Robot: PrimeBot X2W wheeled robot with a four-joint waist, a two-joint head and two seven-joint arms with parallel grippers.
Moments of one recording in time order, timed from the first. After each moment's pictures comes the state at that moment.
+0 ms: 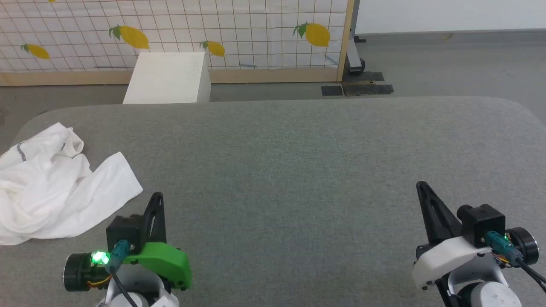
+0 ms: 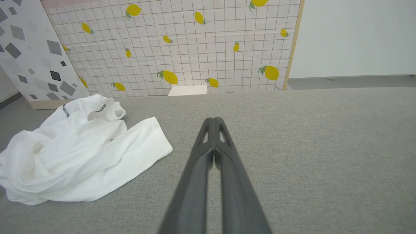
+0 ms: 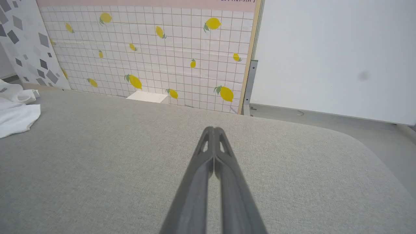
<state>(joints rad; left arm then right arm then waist) -0.01 0.05 0.00 0.00 -0.01 0.00 0.00 -0.01 -0.05 0.00 0.01 0.01 0.13 0.00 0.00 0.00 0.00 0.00</state>
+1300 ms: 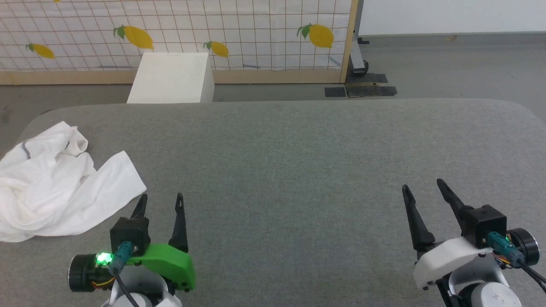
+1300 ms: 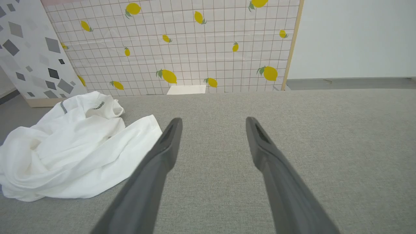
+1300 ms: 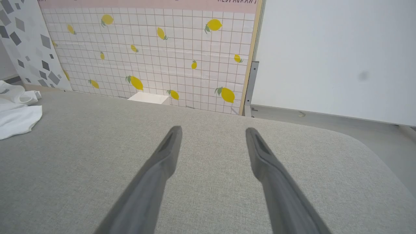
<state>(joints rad) -0.01 0.05 -0.02 0.02 -0.03 0.00 -0.02 -0.01 -0.05 0.00 0.01 0.01 0.13 -0.01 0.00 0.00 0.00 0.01</state>
